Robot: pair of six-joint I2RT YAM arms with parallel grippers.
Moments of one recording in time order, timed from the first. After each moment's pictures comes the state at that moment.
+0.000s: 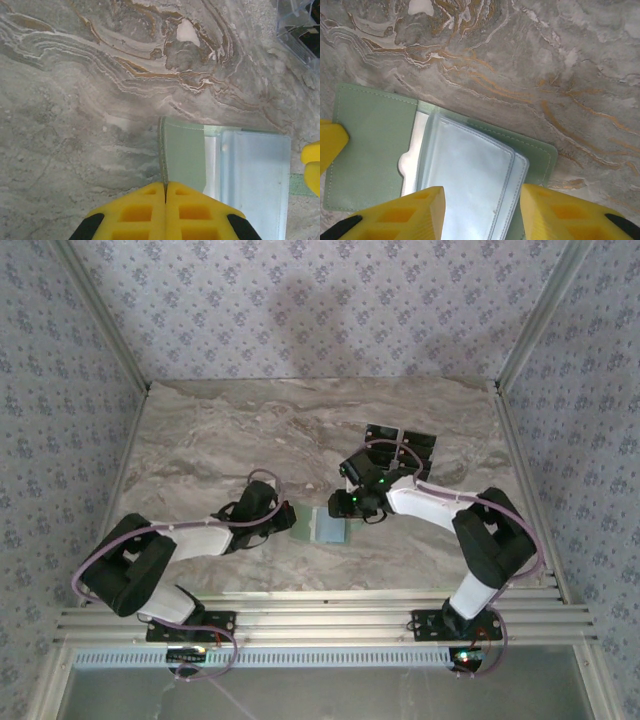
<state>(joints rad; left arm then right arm) -0.66 1.46 0.50 0.20 0.11 -0.83 0.68 1.66 0.98 -0.41 -0.16 0.56</state>
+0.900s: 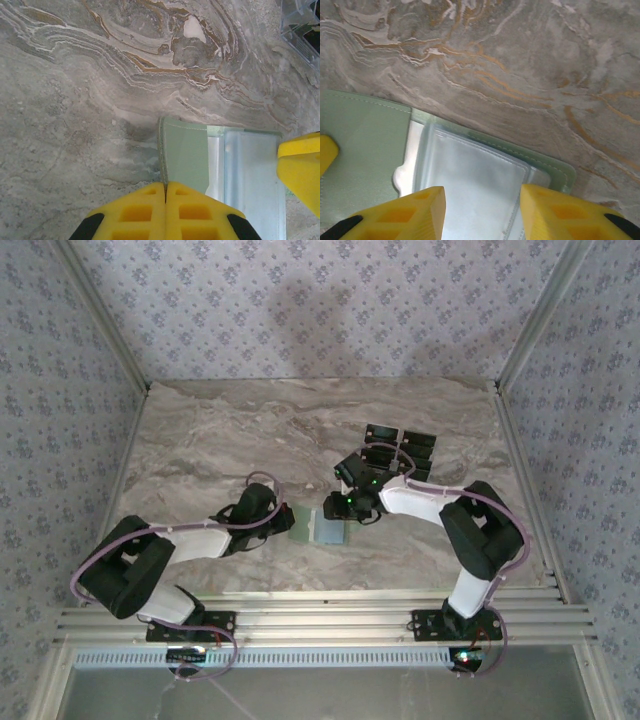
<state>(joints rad) -0.66 1.45 0.48 0.22 0.11 -0.83 0.69 1.72 0.99 -0.36 -0.20 0.59</state>
